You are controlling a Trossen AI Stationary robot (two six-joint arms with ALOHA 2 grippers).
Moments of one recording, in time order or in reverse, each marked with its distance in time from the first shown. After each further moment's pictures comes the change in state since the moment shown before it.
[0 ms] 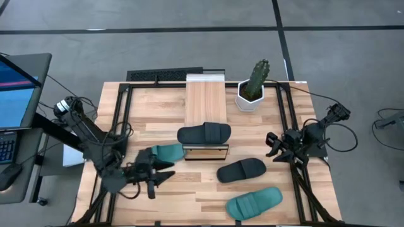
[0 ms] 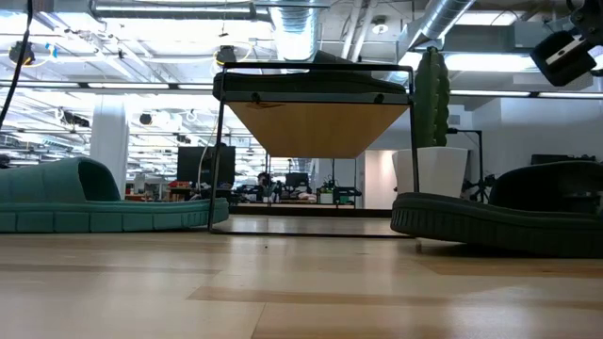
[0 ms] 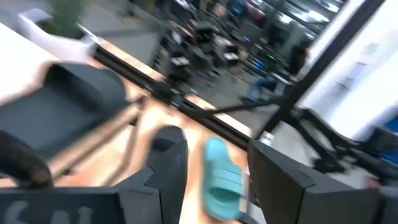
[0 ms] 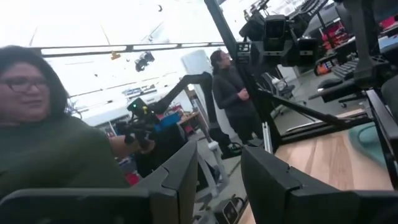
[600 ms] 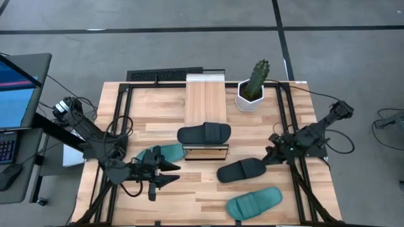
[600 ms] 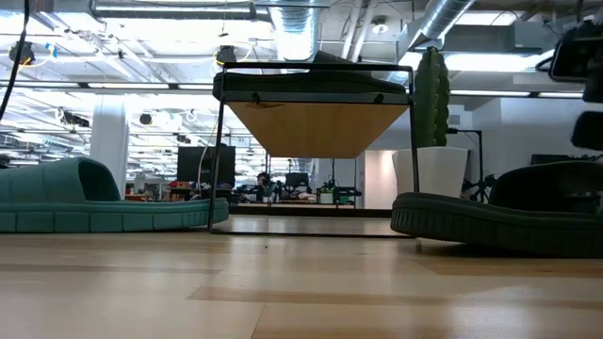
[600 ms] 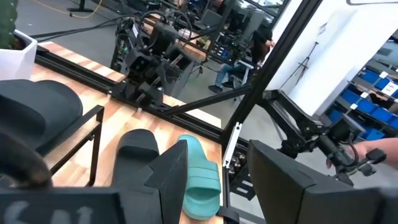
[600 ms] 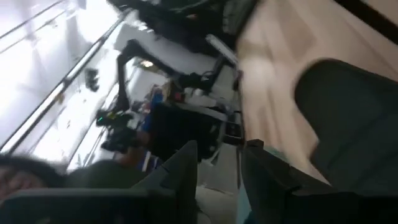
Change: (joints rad) left arm 0.073 -0.001 0.000 0.127 0.206 0.192; right arm 0.002 0.107 0.007 -0.276 0.038 0.792
